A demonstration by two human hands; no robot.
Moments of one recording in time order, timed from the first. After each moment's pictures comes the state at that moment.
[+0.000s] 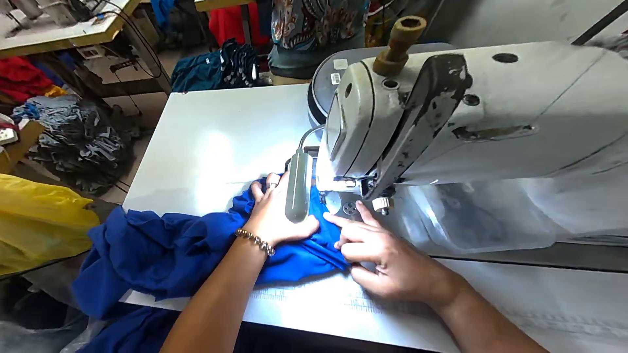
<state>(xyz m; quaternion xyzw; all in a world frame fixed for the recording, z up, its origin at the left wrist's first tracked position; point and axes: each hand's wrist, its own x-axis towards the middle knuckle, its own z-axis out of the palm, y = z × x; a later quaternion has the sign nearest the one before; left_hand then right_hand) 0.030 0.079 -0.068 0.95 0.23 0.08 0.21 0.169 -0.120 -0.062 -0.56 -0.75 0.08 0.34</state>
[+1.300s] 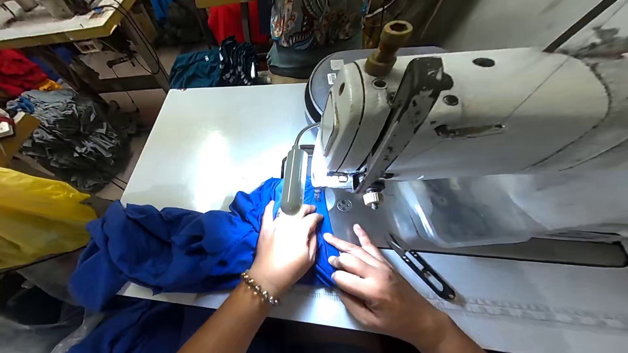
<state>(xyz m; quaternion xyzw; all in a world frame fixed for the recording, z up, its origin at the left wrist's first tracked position) 0.002 0.003 -0.049 0.95 0.21 0.15 0.18 0.126 -0.157 -0.077 -0.60 -0.73 0.00 0.34</state>
